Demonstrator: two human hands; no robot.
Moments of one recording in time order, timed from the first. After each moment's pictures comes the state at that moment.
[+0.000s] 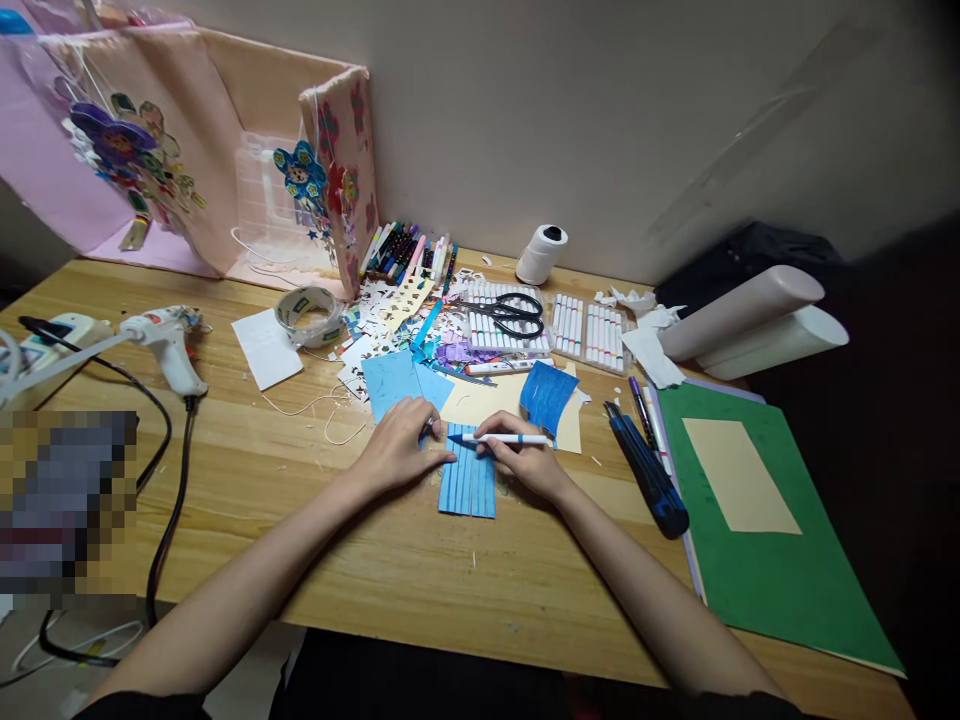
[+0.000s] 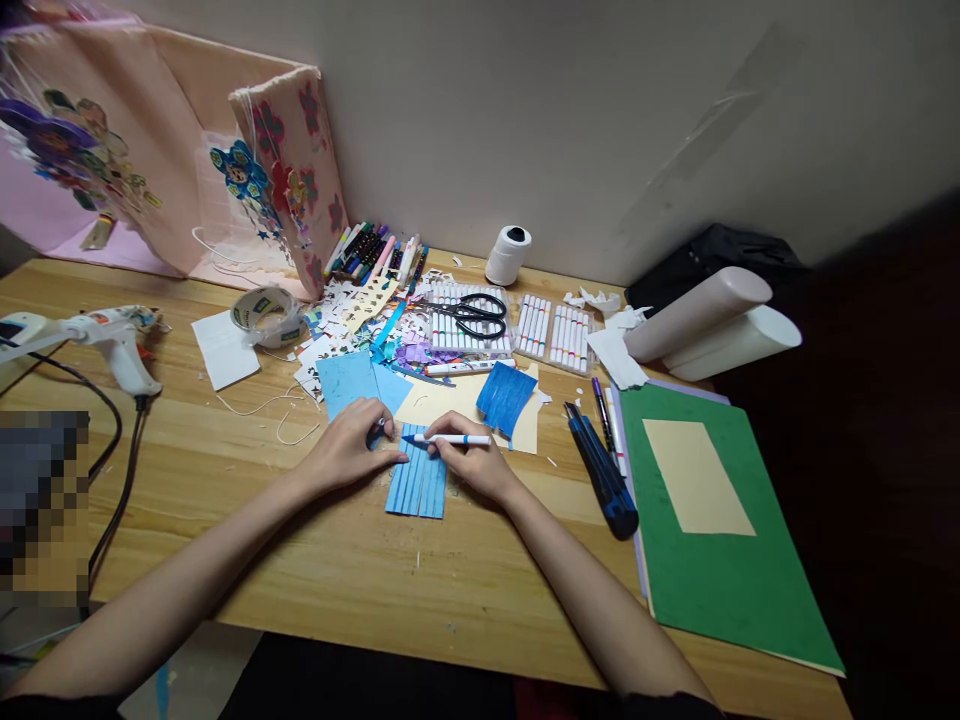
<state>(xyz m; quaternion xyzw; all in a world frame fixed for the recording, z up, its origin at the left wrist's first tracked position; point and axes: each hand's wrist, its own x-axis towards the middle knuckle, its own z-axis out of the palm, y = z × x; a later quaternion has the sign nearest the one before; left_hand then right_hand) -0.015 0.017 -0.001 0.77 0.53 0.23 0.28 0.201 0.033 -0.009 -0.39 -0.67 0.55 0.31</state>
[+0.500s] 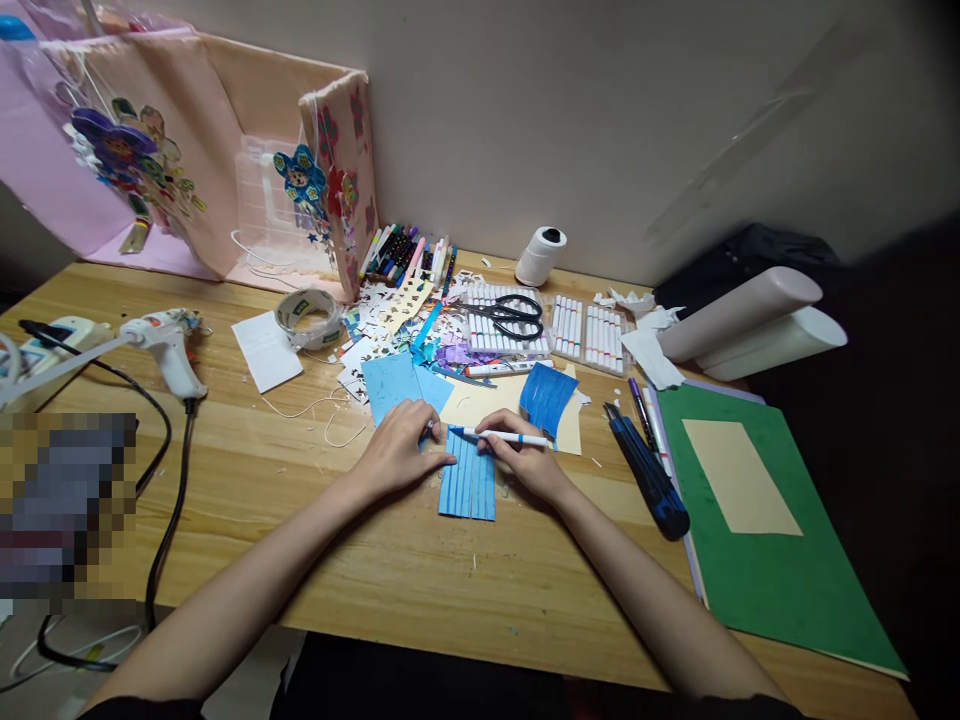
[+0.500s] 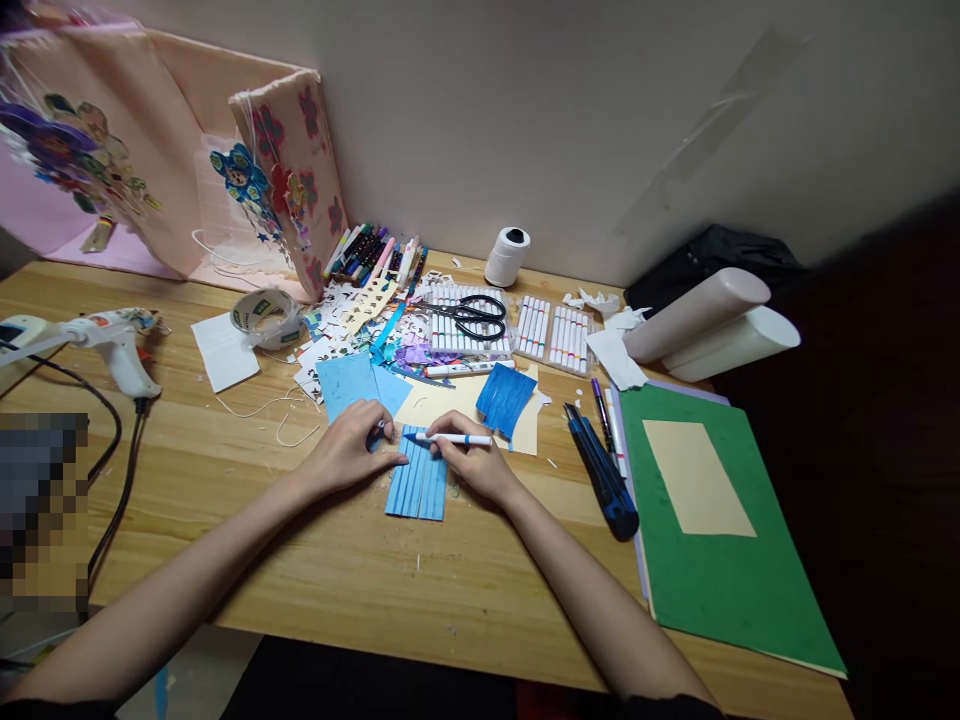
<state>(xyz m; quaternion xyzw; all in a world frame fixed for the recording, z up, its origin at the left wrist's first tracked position) -0.015 0.017 -0.001 0.77 0.53 0.23 0.27 0.201 0.033 -0.008 -0.40 -0.66 0.56 0.31</state>
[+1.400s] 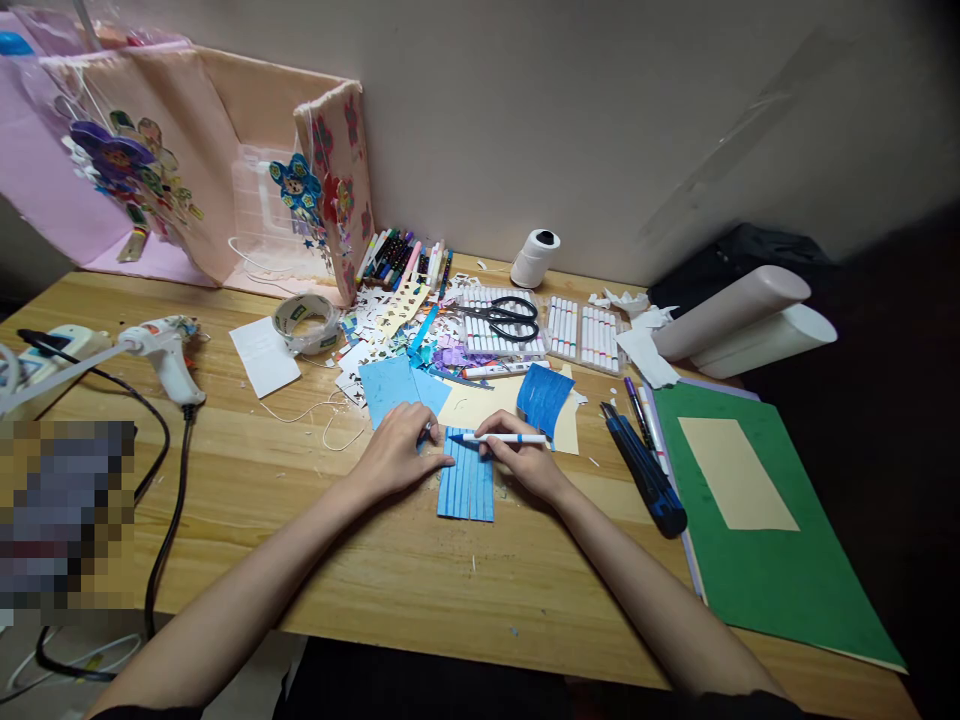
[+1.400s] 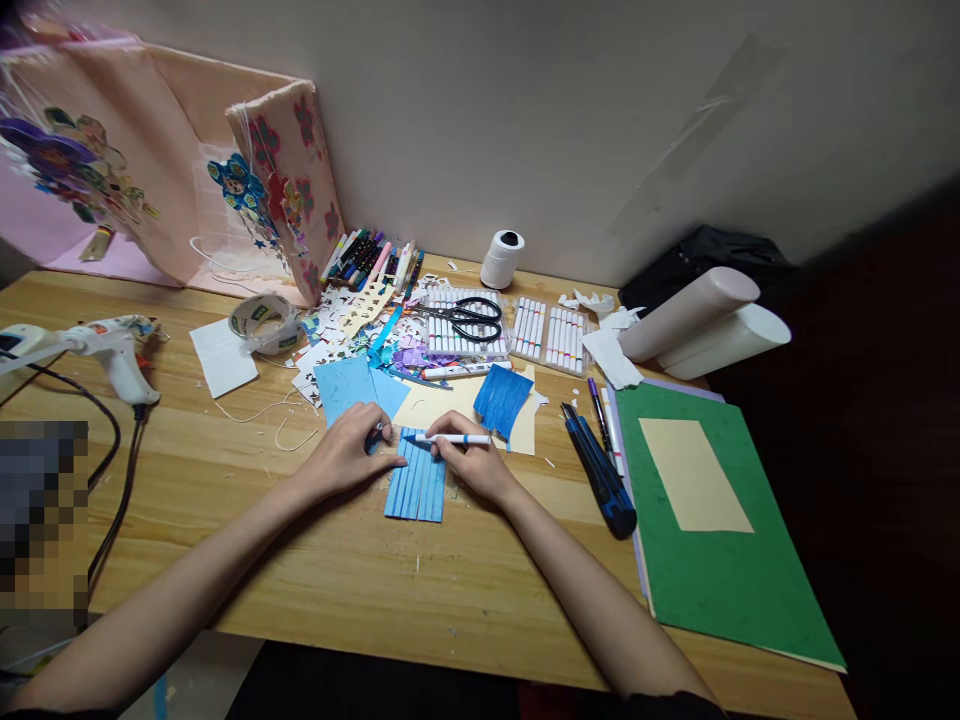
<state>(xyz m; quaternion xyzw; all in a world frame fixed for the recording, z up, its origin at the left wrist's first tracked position) -0.014 0.017 -0.002 0.77 0.53 0.23 0.27 0.202 0.033 -0.008 -0.41 -0.65 0.56 0.32</state>
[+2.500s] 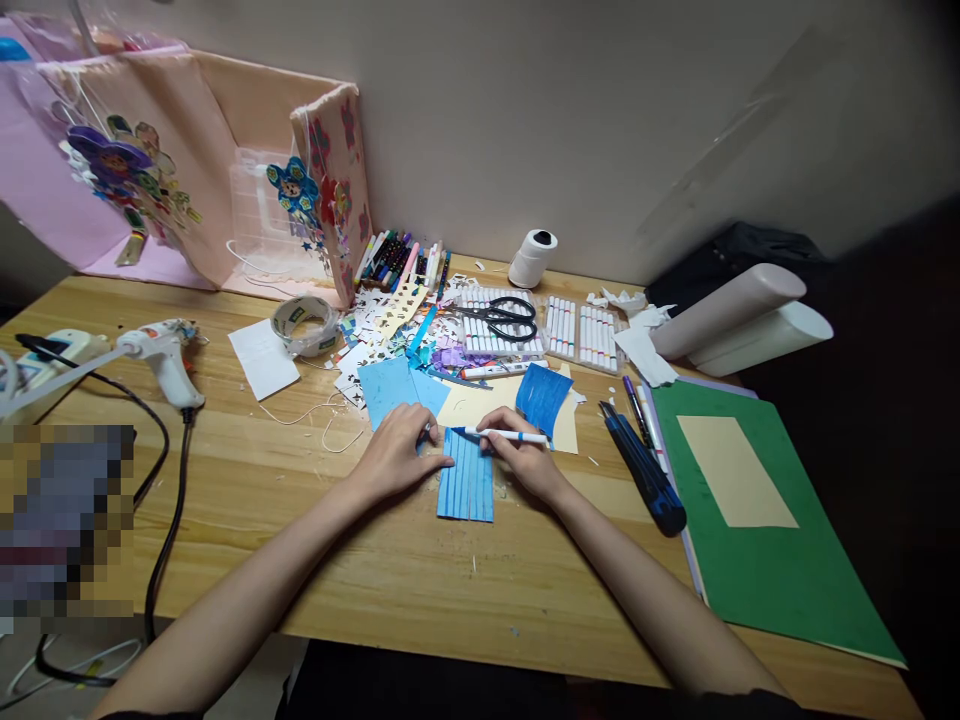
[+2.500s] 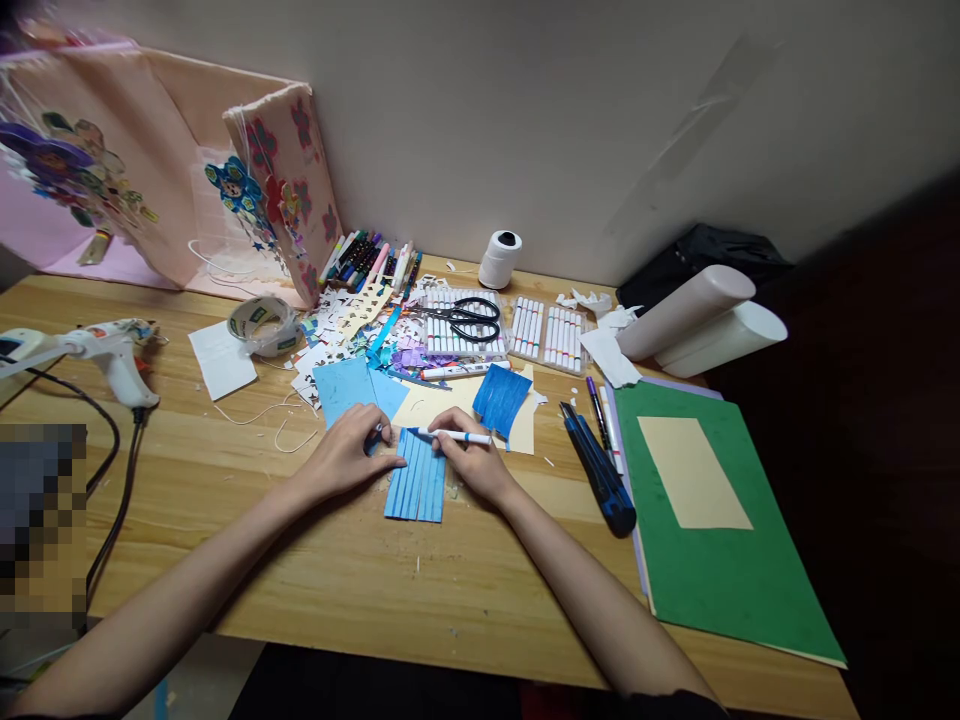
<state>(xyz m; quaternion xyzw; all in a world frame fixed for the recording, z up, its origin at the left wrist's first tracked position) -0.016 0.017 -0.001 0.77 0.53 0.22 0.27 0.202 0.032 -0.009 -0.42 -0.65 0.54 0.33</state>
